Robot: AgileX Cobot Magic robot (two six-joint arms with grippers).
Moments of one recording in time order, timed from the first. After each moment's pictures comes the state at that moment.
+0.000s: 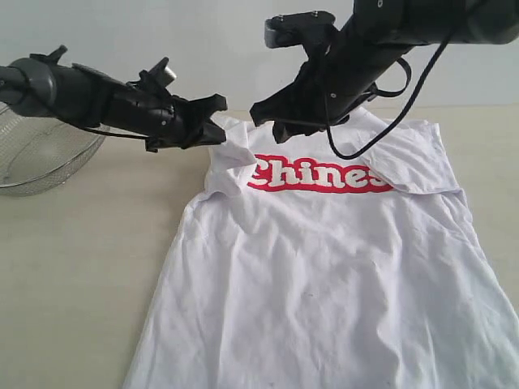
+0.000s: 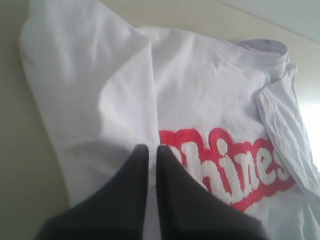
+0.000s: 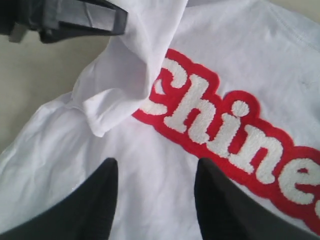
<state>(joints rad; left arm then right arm) -0.20 2.35 -1.69 -1.27 0.57 0.78 0.31 1.94 -1.53 0.20 0.65 -0.16</state>
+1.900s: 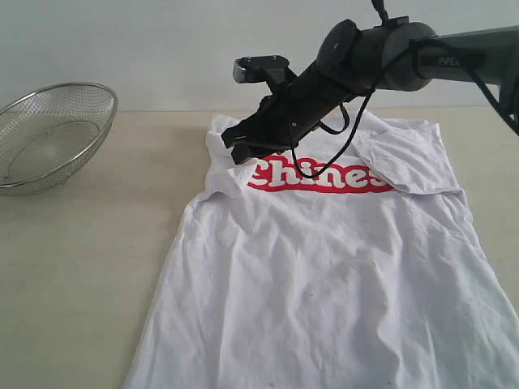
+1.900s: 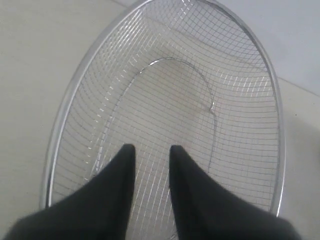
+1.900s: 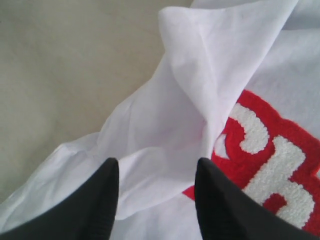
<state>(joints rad) 0.43 2.08 -1.60 -0.79 0.67 0.60 0.28 2.28 -1.81 0.63 0.69 -0.59</state>
